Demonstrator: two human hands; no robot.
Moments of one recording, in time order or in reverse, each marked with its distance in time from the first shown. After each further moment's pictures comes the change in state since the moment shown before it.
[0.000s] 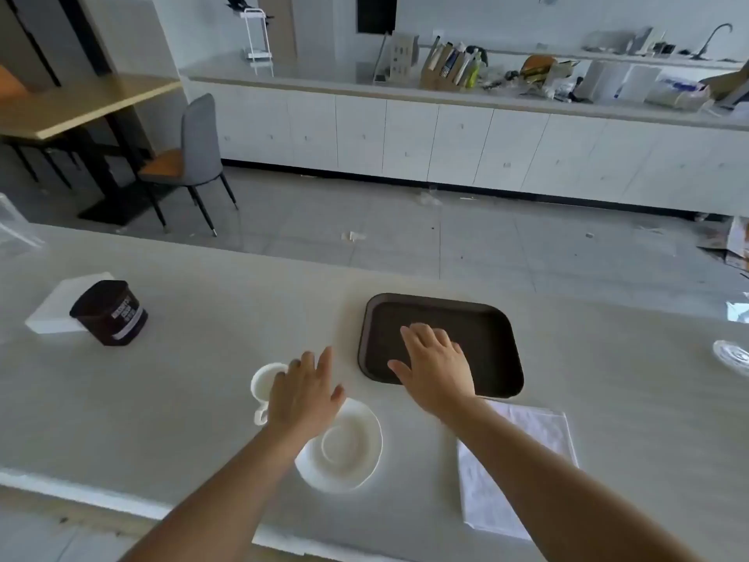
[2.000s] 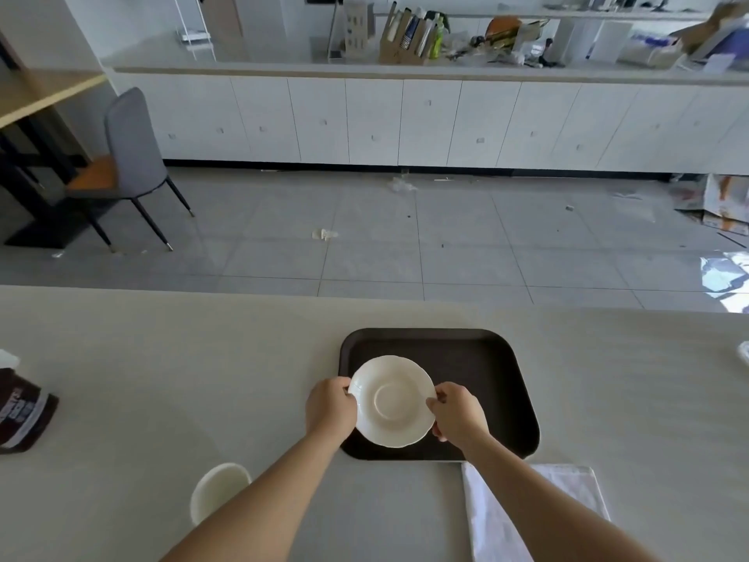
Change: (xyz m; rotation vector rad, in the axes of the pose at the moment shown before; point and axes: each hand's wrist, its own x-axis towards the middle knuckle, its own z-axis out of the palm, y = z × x) left_hand 0.164 0.061 0.059 -0.705 -0.085 -0.228; right_hand 0.089 0.104 0.091 0.629 -0.214 0.694
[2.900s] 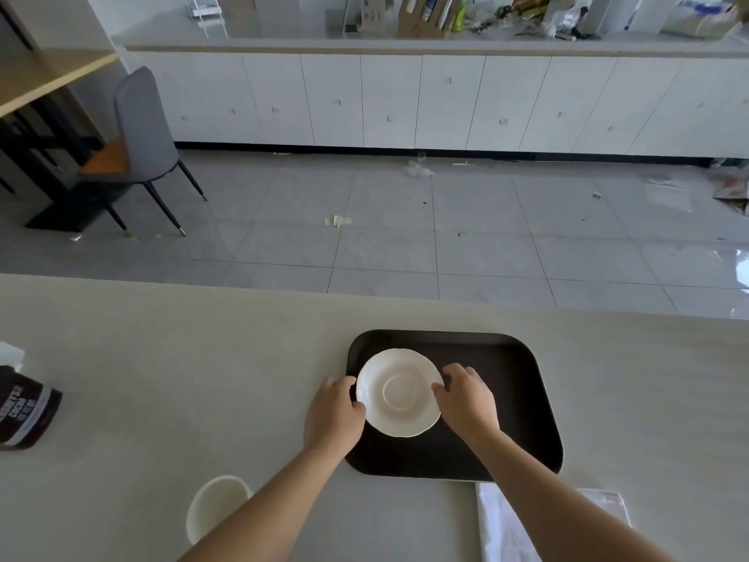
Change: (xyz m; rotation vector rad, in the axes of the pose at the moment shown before) left_hand 0.016 -0.012 0.006 0.120 -0.084 -0.063; right_hand 0.049 -0.008 0.007 -0.212 0.142 -0.142
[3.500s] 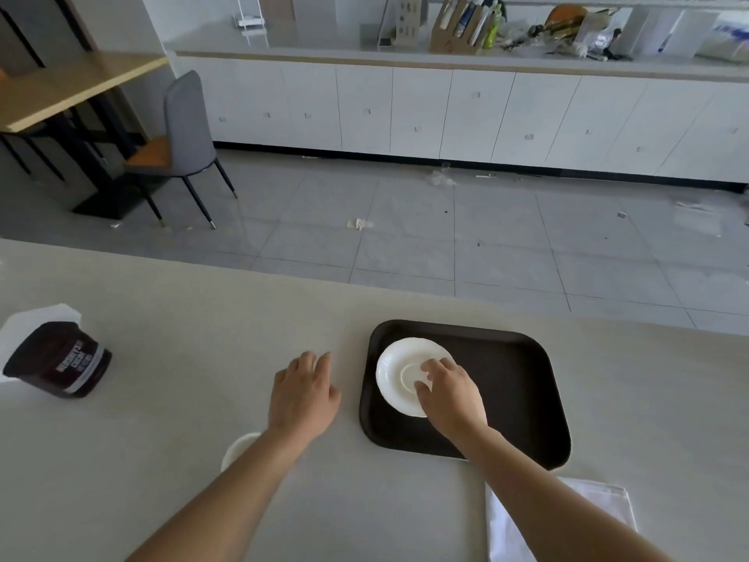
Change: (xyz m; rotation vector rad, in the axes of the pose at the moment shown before) left_hand -0.028 -0.049 -0.059 0.483 0.231 0.238; right_hand -0.050 -0.044 0.001 -0.083 -0.007 -0.297
